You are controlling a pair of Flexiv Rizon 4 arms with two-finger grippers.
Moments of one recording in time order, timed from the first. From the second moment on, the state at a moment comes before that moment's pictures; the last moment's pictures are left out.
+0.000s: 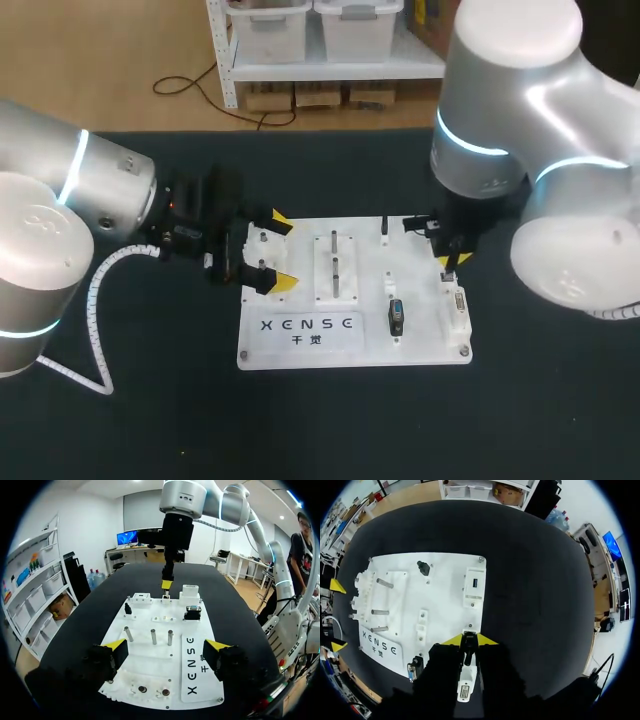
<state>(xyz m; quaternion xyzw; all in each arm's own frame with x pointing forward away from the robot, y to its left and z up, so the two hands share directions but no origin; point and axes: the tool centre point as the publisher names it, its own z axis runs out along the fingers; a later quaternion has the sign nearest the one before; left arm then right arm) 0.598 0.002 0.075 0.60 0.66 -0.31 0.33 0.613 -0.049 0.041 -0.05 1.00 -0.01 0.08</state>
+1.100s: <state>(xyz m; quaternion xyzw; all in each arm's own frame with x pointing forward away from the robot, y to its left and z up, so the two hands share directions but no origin) 0.598 0.002 0.075 0.60 0.66 -0.31 0.33 0.620 -0.050 0.035 -0.06 0.99 -0.01 0.08</state>
